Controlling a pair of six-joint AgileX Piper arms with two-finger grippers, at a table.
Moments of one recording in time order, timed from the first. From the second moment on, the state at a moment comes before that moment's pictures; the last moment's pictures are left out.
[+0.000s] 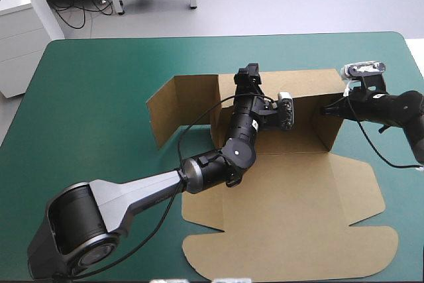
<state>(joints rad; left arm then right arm) -1.06 1.91 -1.47 1.71 0.72 -0.65 -0.12 1.46 -1.10 0.60 0.60 -0.72</state>
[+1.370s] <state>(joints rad) -0.18 1.35 -1.49 0.69 0.77 -0.41 0.21 1.56 -1.46 0.15 0.96 0.00</state>
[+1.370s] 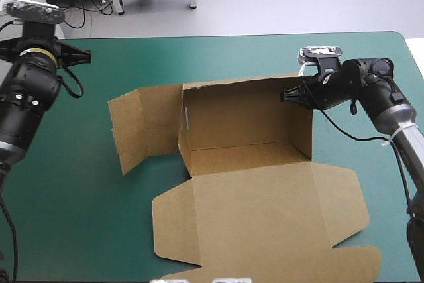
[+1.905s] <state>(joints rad) 0.17 1.36 -1.43 -0.09 0.86 0.11 0.21 1.73 -1.49 0.14 0.82 0.04</state>
